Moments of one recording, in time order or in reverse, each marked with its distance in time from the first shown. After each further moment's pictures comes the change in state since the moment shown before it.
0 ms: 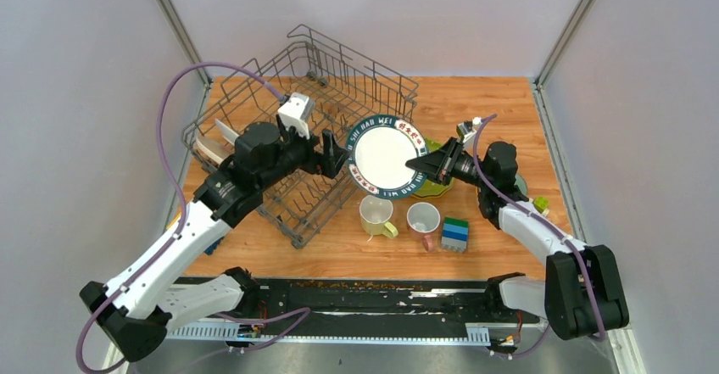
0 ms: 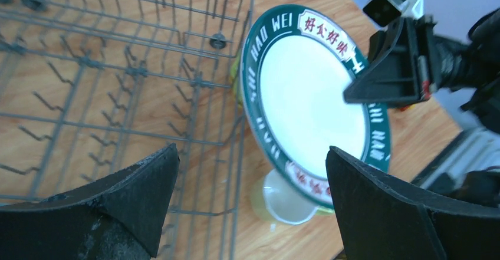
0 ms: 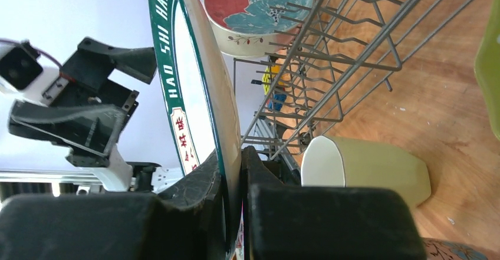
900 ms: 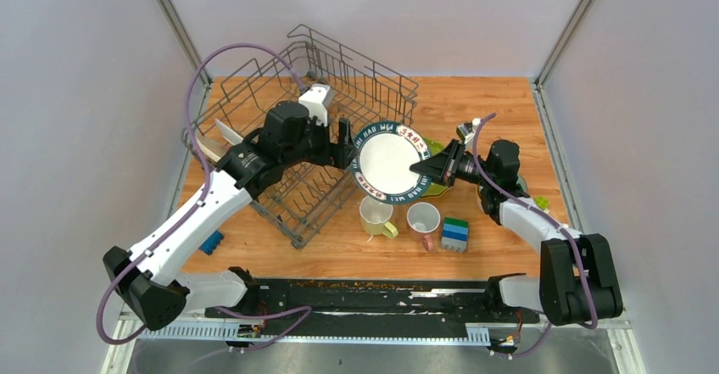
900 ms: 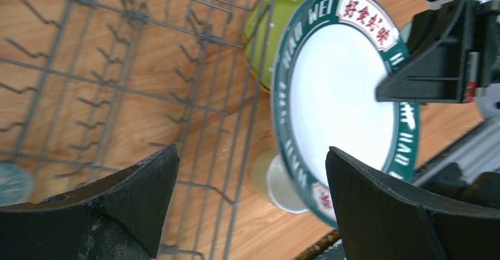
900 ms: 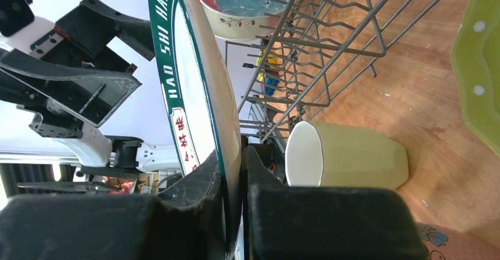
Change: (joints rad) left arm 0.002 0.278 0.226 -0.193 0.015 -0.168; right arm -0.054 0.051 0.000 0.019 -0.120 -0.064
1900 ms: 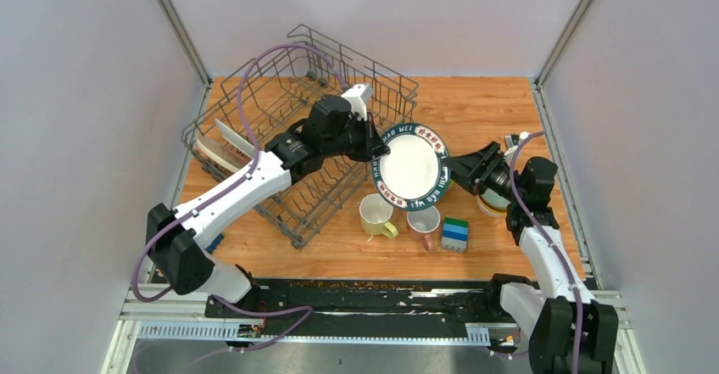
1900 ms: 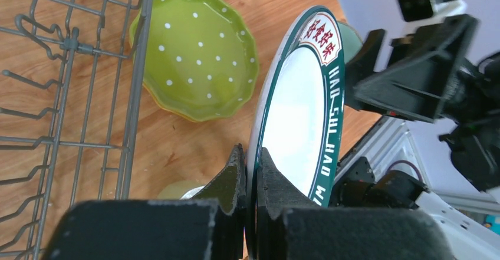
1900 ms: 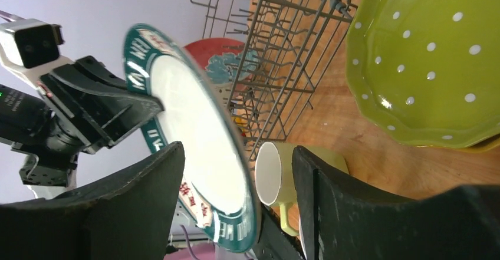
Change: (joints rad) left arm -0.098 0.244 0.076 0.177 0.108 -0.183; right arm -0.260 -0.366 -0.106 -0.297 0.132 -0.081
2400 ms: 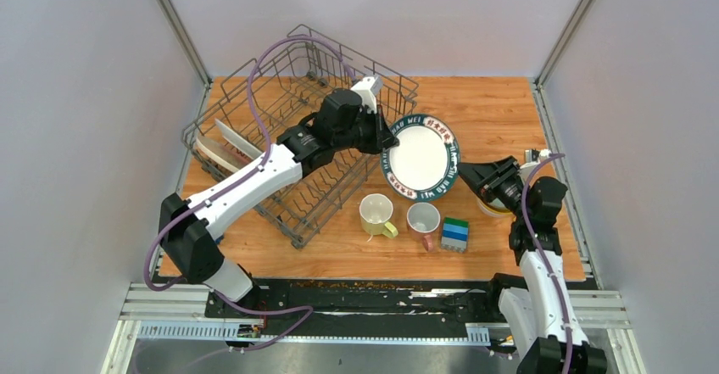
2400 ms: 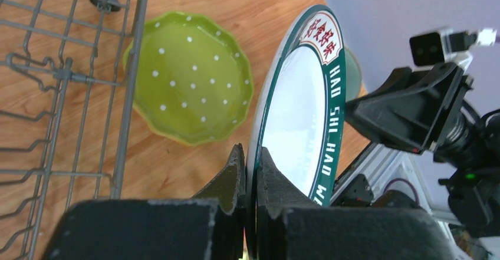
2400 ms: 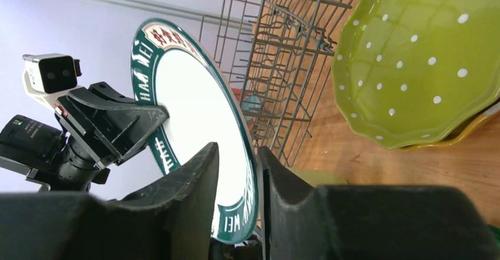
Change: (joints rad) left arm -0.014 0.083 0.105 0.039 -0.011 -0.011; right arm -0.052 -0.217 -0.090 -0.062 0.152 0.101
